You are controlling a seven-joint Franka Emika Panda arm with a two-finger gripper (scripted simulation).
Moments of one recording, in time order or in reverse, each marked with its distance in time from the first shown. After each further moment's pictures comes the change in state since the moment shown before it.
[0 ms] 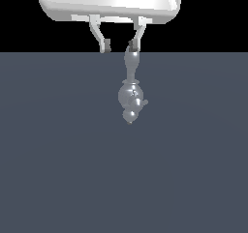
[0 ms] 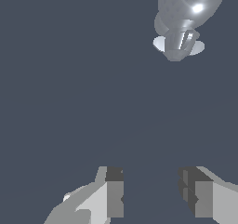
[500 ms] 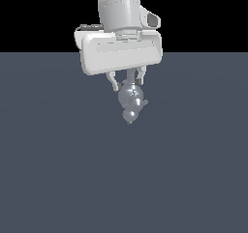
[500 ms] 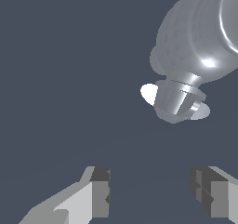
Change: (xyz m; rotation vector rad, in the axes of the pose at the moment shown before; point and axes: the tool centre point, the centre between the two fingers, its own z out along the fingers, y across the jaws) arm 0.088 0.041 0.070 -0.080 0.052 -0.189
